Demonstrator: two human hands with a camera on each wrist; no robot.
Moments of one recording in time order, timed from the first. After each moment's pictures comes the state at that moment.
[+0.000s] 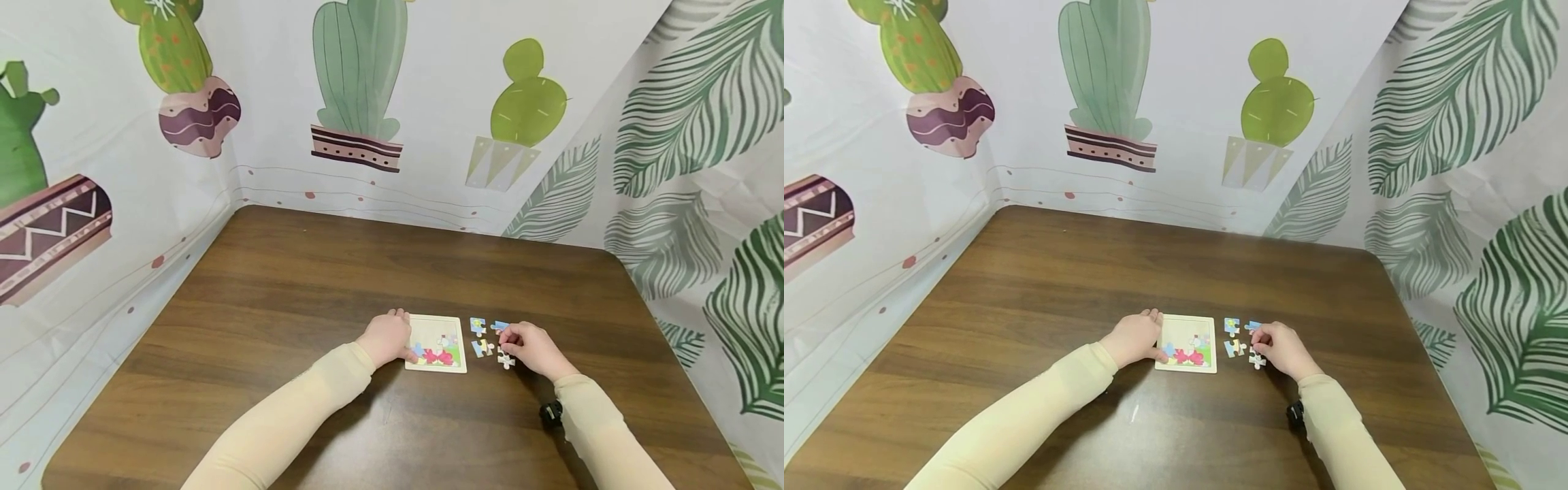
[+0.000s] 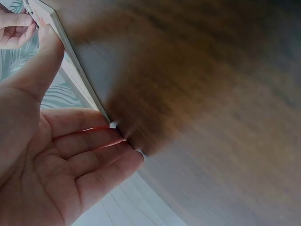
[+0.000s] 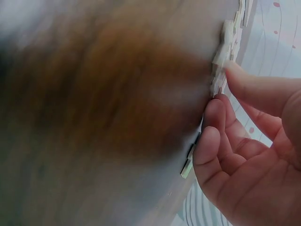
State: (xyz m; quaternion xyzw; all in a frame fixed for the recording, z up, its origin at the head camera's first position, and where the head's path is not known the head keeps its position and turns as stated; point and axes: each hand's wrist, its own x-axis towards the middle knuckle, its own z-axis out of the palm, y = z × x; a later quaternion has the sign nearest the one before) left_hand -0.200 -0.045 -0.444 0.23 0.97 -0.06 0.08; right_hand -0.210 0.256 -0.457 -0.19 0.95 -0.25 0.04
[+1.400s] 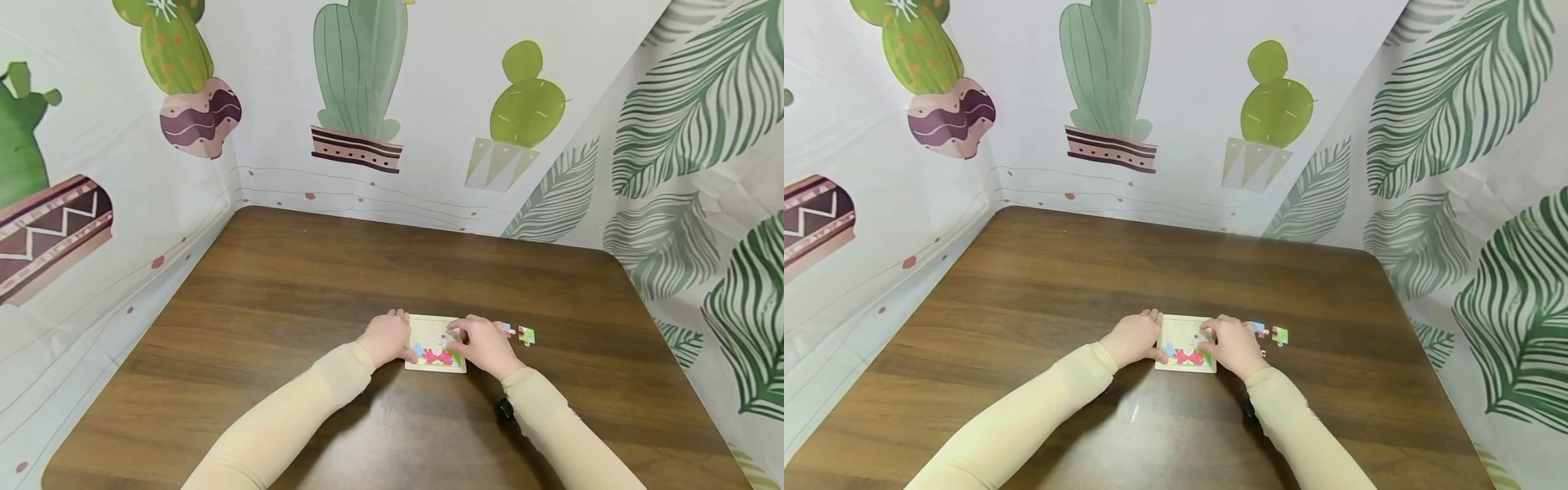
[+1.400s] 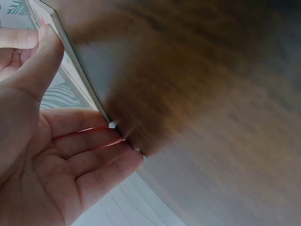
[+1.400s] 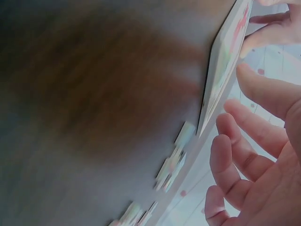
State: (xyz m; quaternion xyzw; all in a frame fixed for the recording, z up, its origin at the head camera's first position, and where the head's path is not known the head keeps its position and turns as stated) left_hand -0.198 -0.045 -0.442 0.23 0.97 -0.05 0.07; right_hand -0.201 0.164 -0.452 -0.22 0.96 -0.17 -0.02
